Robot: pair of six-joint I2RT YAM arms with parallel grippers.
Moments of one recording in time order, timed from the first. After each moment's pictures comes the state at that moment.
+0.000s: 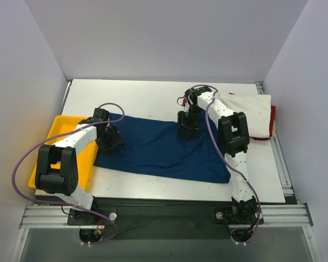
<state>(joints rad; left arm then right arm) -0.15 1.59 0.99 -0.65 0.10 -0.60 0.37 2.35 2.00 -1.21 -0.41 0.38</state>
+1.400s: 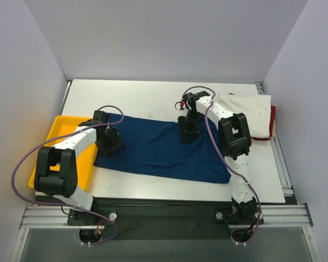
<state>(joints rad) -0.15 1.57 0.95 -0.64 0.11 -0.64 0.40 2.27 1.82 -1.12 -0.23 0.23</state>
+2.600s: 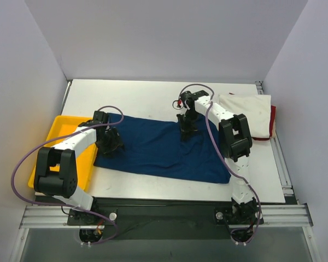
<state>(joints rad) -0.15 1.57 0.95 -0.64 0.12 -0.64 0.43 2.23 1.81 -1.09 -0.25 0.25</state>
